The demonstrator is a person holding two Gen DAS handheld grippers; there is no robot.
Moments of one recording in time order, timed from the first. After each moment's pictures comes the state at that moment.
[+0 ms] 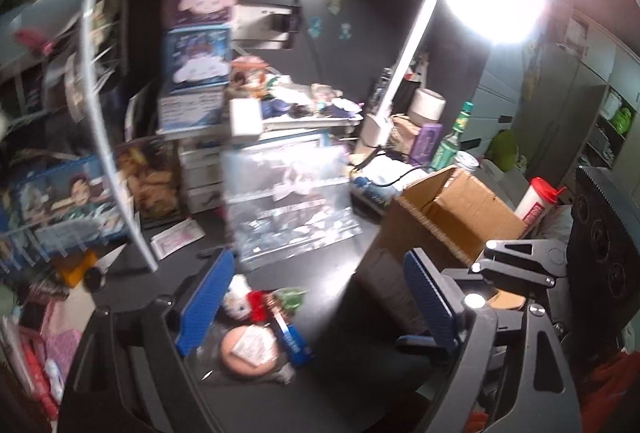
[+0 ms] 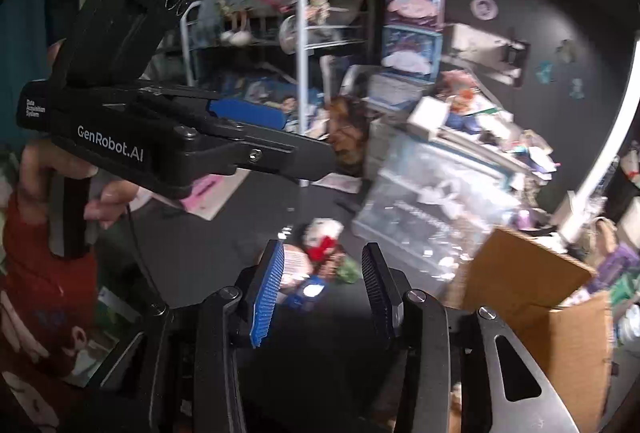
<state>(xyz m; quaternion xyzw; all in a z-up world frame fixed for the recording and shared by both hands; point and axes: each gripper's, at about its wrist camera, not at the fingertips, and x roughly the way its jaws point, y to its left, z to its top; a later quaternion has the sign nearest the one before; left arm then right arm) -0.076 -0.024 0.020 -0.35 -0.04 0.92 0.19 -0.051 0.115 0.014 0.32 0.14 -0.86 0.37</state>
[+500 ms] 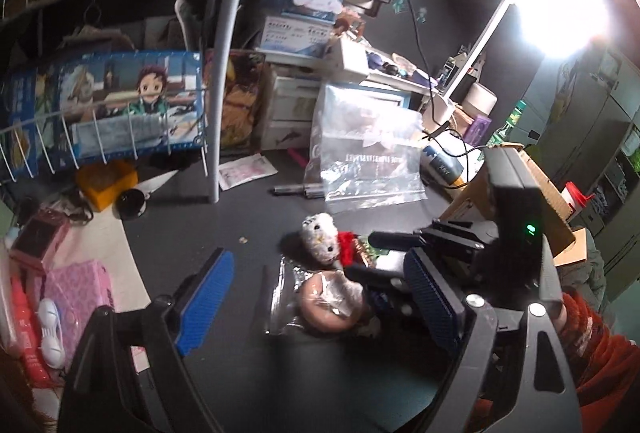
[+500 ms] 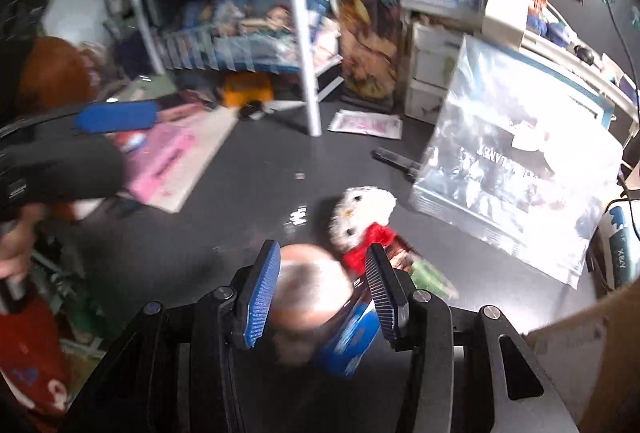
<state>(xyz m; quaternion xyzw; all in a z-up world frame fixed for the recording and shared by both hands) -0.071 -0.117 -0.063 -0.38 -0.10 0.91 0.16 -0.140 0.032 -0.094 0.42 0.12 -0.84 0.32</state>
